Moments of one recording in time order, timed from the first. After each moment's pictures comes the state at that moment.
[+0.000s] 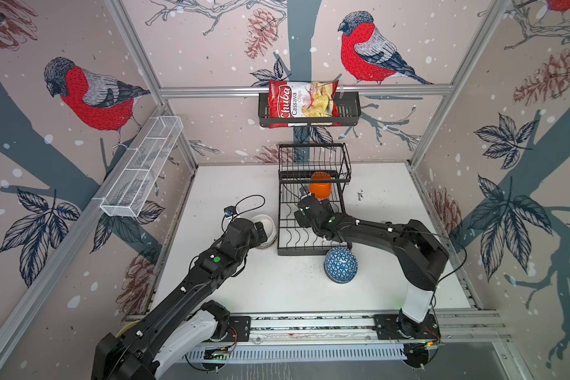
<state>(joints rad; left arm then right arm) -0.51 0.89 0.65 -0.46 -0.33 -0.69 0.90 1.84 1.22 -0.12 0.55 0.12</state>
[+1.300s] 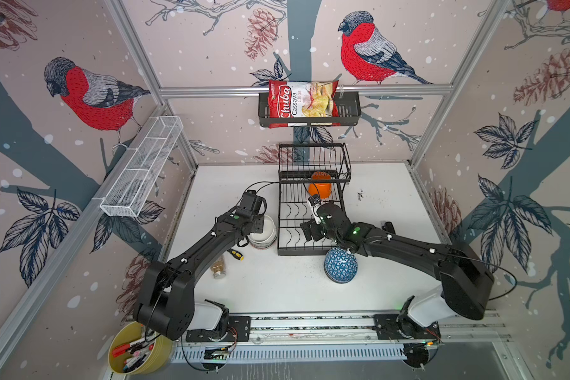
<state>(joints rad) -0.38 1.39 0.94 -0.53 -0.26 -0.20 0.90 1.52 0.98 -0.13 0.23 0.16</state>
